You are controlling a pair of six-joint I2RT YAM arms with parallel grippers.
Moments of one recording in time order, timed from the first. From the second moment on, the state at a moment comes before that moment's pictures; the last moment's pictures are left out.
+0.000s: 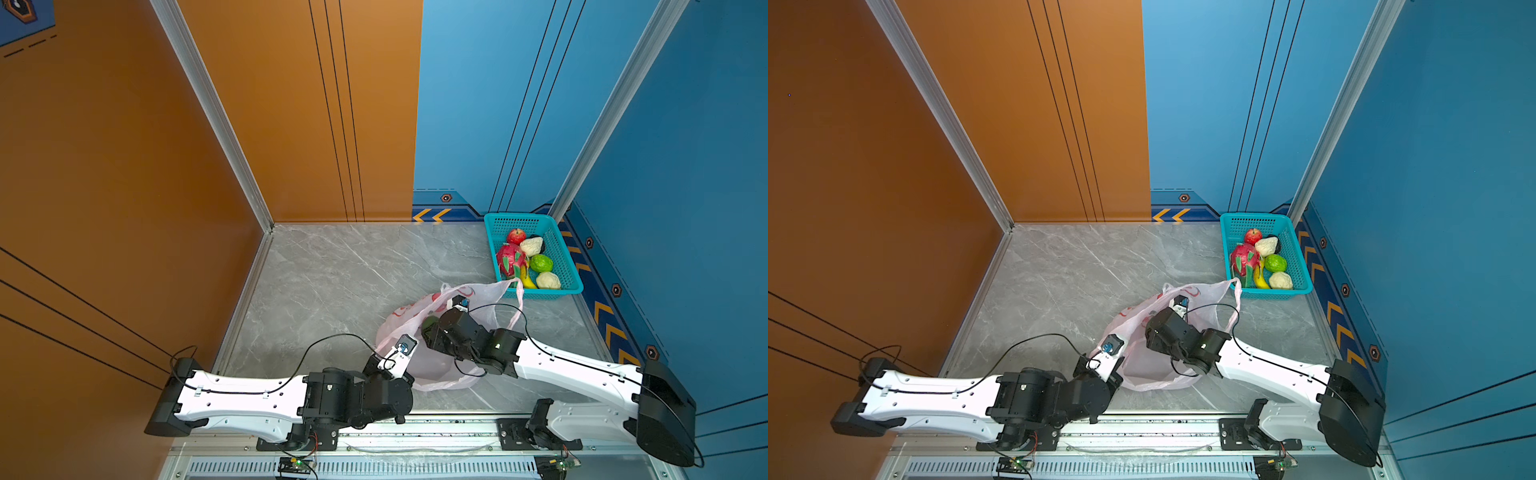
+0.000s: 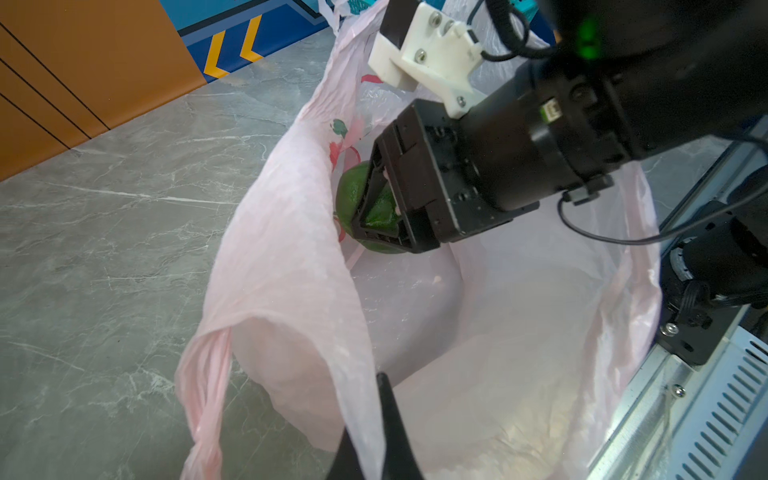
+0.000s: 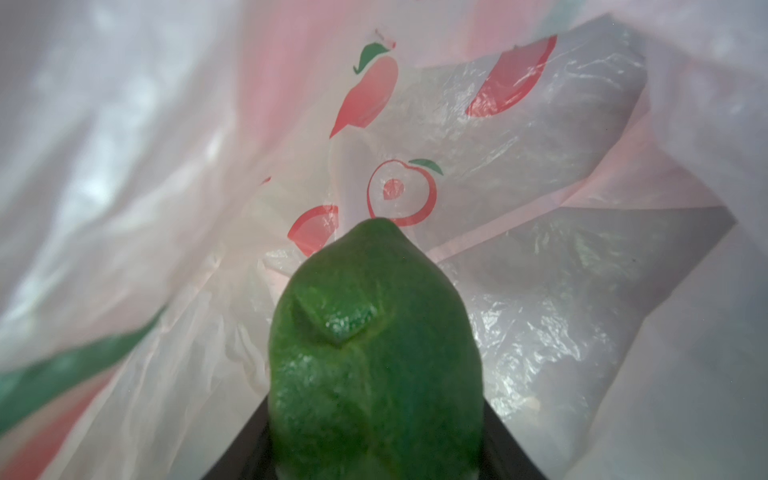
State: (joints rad) left arm -1.53 1.01 0.83 -0.63 -0.75 -0.58; right arm 0.98 1.22 0.78 -0.41 0.18 1.11
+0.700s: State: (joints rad) left arm -1.42 0.93 0.80 -0.68 -0.70 -0.57; right arm 0.89 1.06 1.22 -0.83 0.20 1.05
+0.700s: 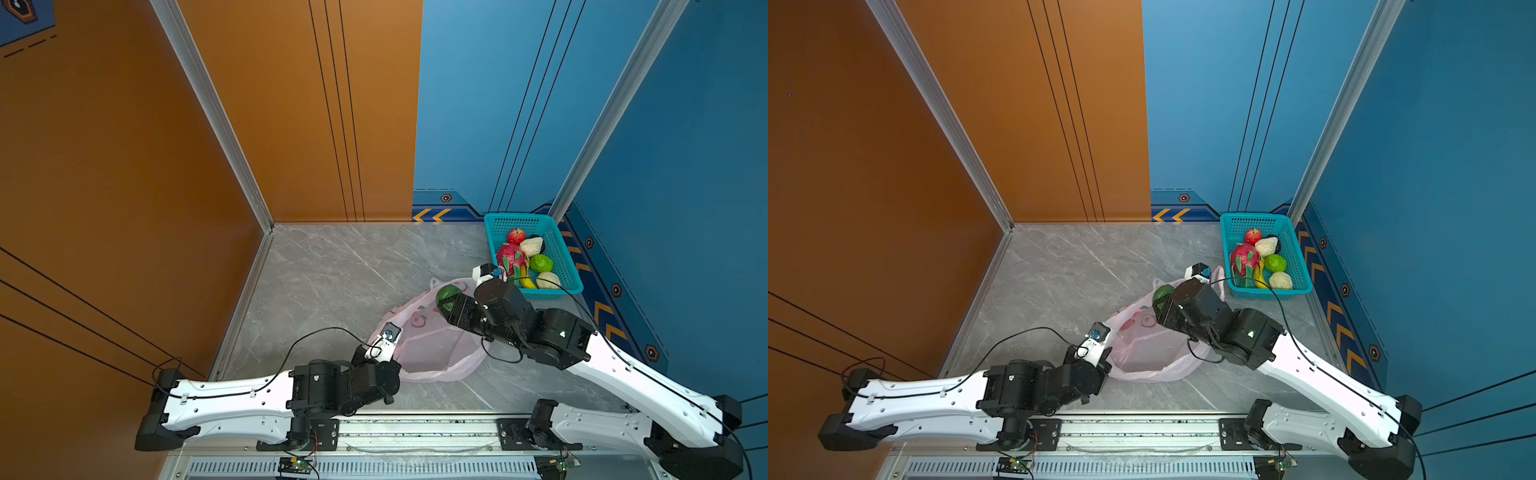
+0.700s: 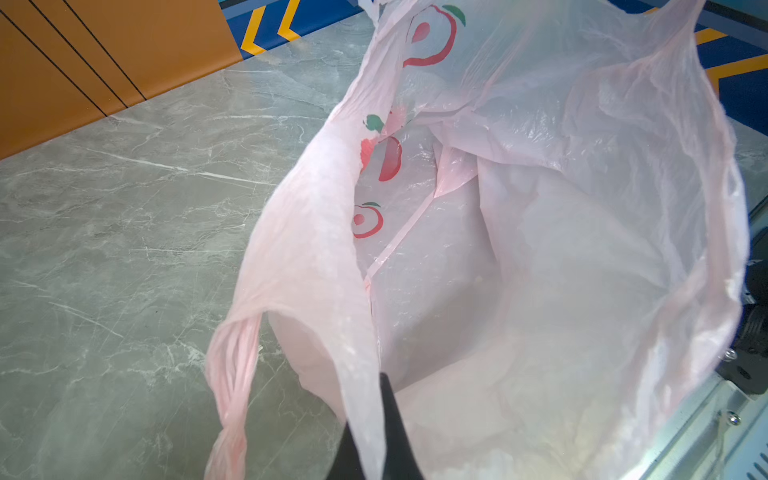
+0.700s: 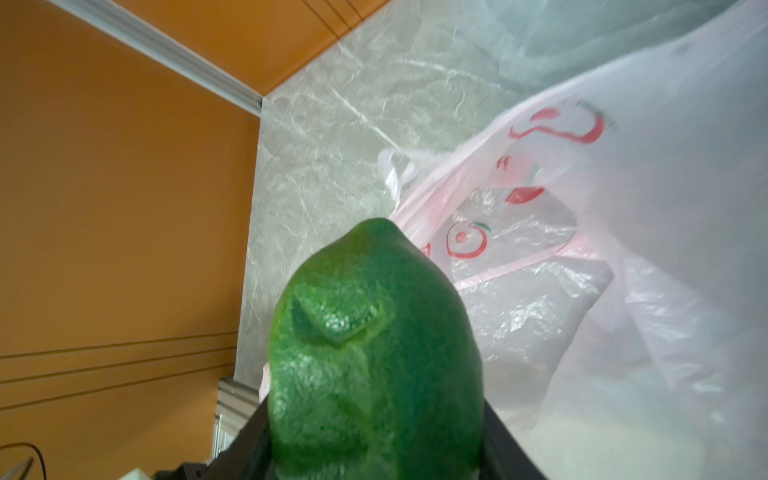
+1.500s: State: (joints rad) left arm -1.36 0.87 0.80 -0.74 -0.70 -0.52; right arm -0.14 1.28 1.29 -0.79 -0.19 0.68
